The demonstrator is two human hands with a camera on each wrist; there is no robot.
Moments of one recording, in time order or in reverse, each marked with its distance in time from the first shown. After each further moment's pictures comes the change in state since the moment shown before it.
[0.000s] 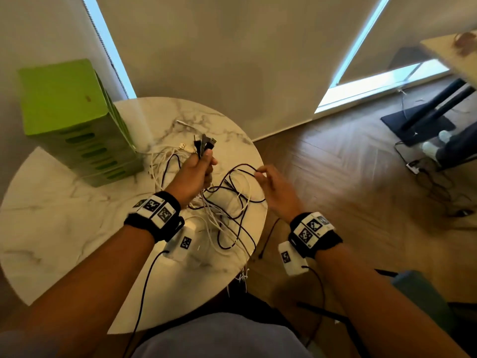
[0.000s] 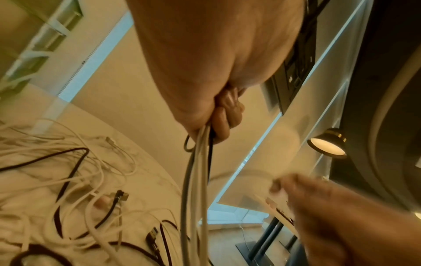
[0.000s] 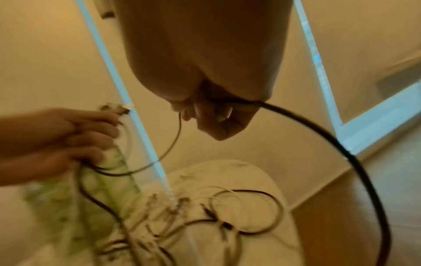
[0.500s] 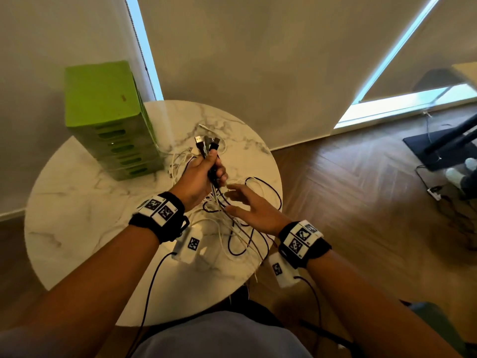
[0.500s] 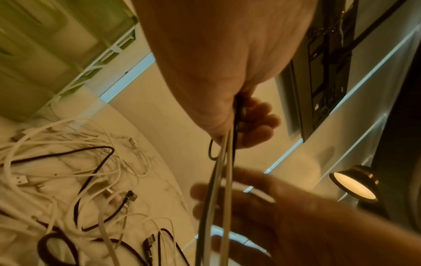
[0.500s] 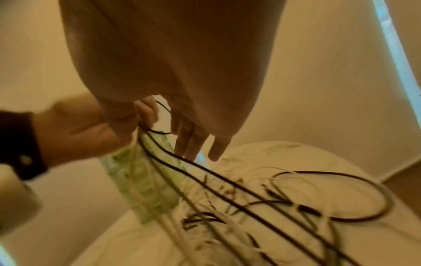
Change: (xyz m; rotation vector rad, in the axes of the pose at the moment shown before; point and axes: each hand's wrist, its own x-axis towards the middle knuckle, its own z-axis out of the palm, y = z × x) left_hand -0.010 0.009 -0.022 -0.447 -0.034 -0.010; right_hand 0.002 -0.038 0.051 0.225 -0.569 -0.016
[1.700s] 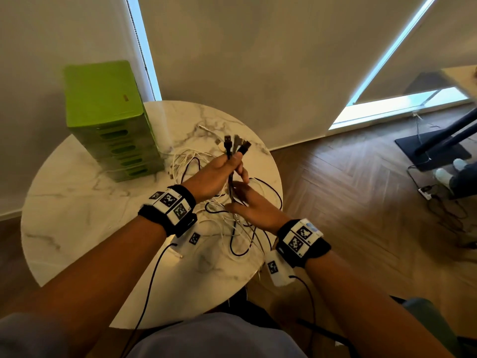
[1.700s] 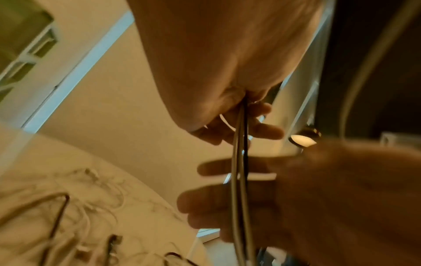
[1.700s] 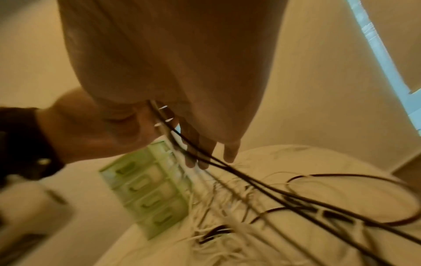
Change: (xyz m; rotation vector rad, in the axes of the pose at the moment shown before) left_hand -0.005 0.021 0.014 0.655 -0.253 0.090; right_hand 0.007 -0.031 0.007 -0.031 0.026 0.088
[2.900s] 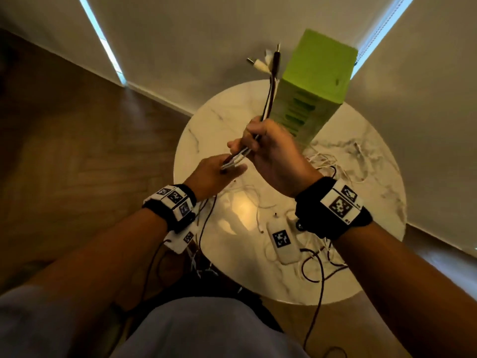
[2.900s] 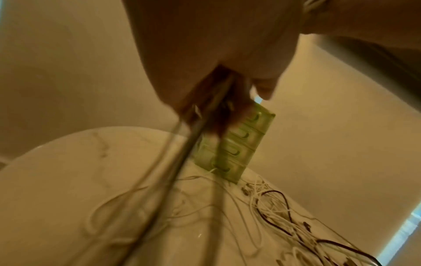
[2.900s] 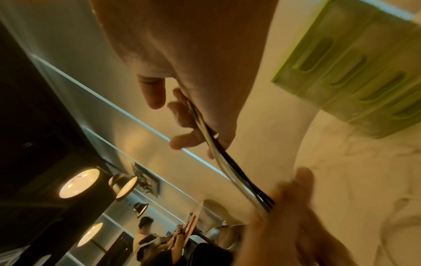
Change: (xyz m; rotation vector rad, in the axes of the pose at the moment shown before) left_hand -0.235 -0.120 -0.105 0.273 0.894 -0.340; right_hand 0.058 -0.202 0.171 0.647 -0.699 -0.130
